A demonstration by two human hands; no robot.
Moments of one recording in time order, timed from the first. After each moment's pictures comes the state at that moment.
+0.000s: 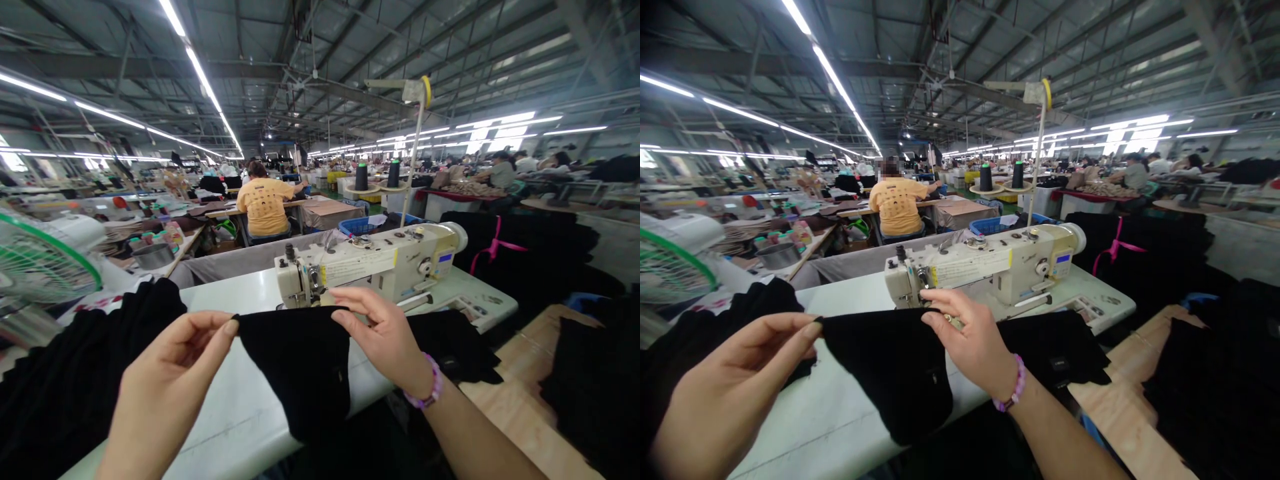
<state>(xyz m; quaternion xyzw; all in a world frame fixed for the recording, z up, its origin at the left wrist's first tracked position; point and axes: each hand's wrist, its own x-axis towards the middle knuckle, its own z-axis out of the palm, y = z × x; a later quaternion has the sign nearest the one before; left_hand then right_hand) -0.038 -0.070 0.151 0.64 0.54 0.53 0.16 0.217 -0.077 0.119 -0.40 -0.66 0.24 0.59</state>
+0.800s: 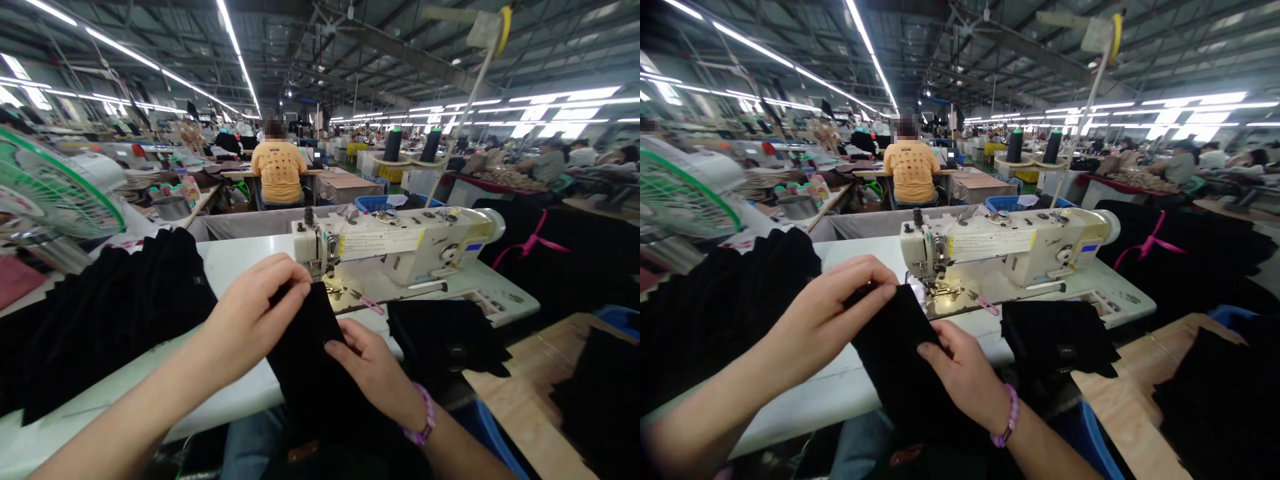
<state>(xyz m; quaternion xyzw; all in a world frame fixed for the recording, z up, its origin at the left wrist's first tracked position) 0.000 -0.050 0.162 0.85 0.38 0.35 0.10 0.188 -0.105 0.063 -0.38 -0.56 0.58 0.46</state>
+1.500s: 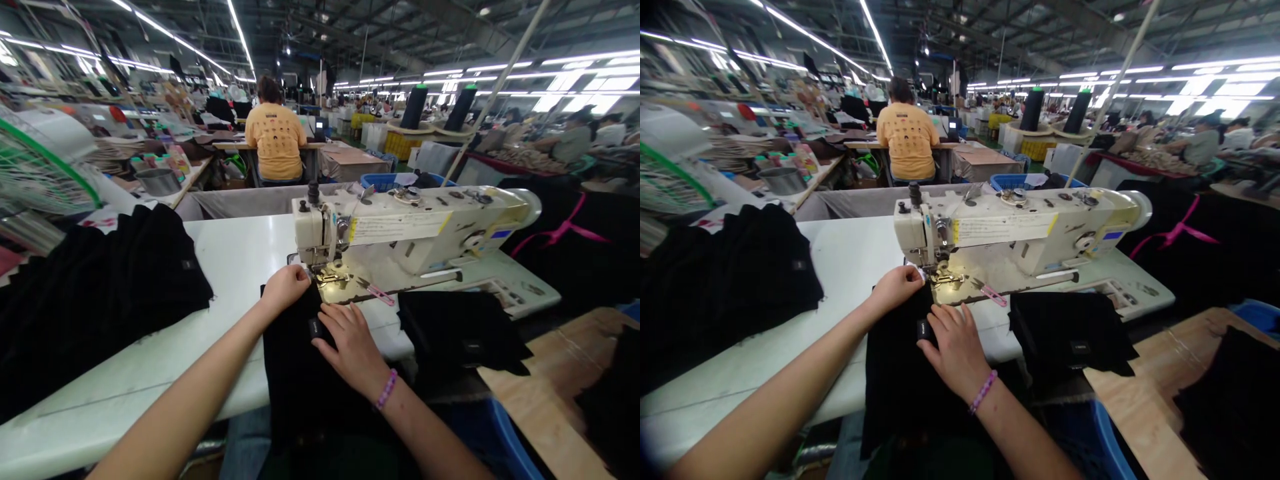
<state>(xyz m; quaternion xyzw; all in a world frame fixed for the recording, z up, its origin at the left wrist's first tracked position) 0.012 0.075 0.007 0.74 0.63 0.13 0.18 0.174 -0.061 -0.032 -0.52 -0.80 0.07 0.28</state>
